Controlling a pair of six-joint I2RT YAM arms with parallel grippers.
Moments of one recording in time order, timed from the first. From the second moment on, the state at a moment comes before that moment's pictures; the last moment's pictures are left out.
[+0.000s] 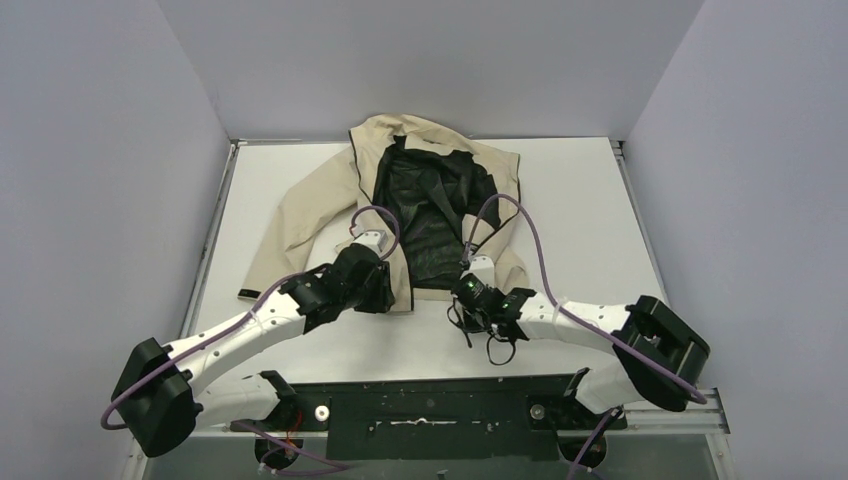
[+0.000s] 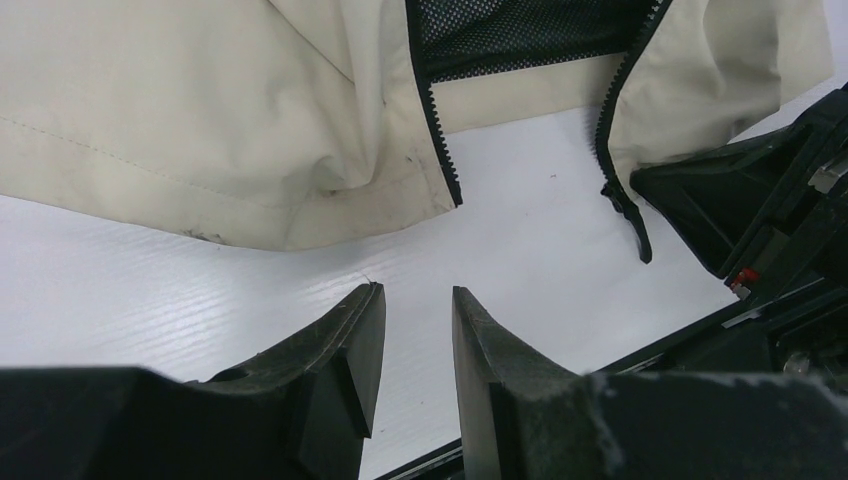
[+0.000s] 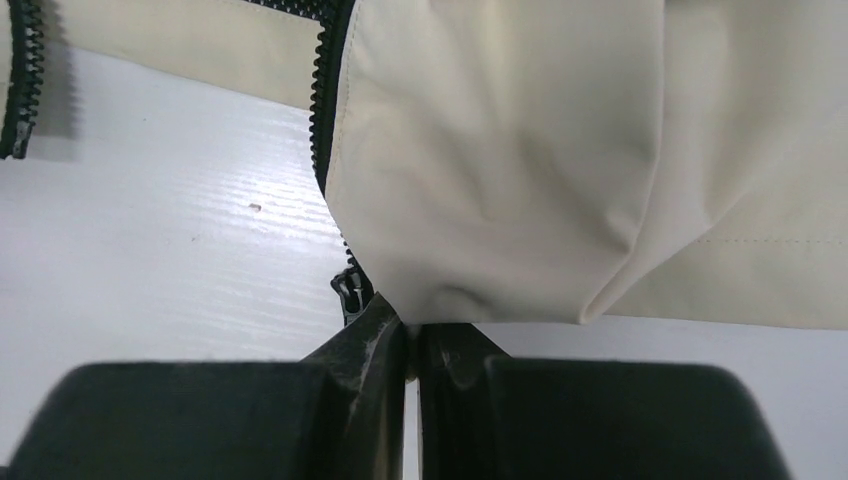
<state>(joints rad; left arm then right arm) -0.79 1.16 0.76 -0.44 -0.12 -0.62 0.92 1.42 0.66 -0.31 0.32 0.66</state>
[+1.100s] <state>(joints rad) -0.79 1.03 0.44 0.29 0.28 -0.75 0.76 0.90 0.41 0.32 -0.04 0.69</state>
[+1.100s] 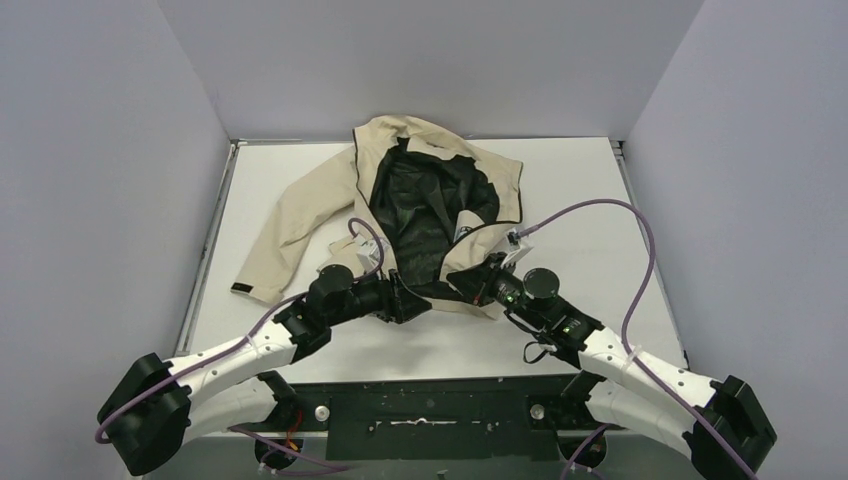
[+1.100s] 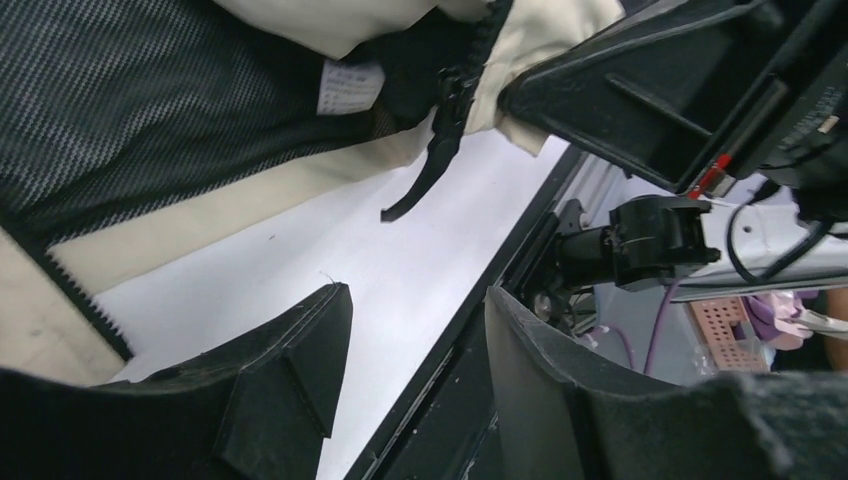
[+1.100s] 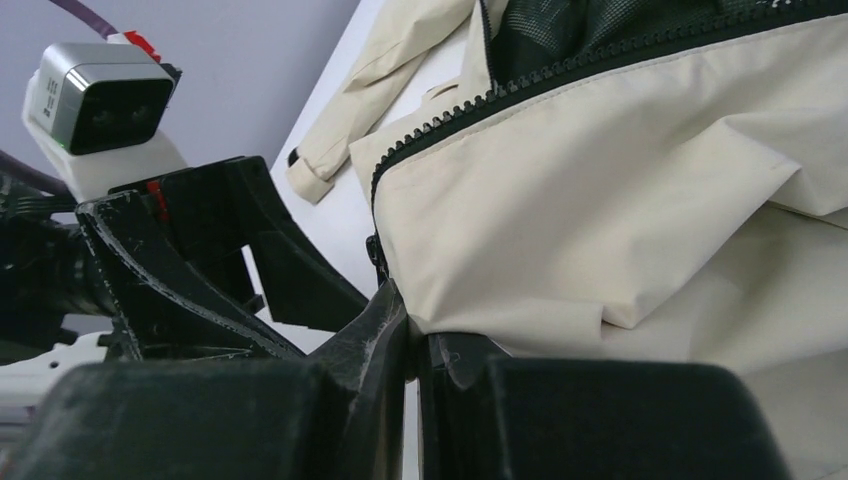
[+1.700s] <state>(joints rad) -0.79 1.10 0.39 0.61 0.36 -0.75 0.73 0.87 0.38 0.44 -0.30 0.77</state>
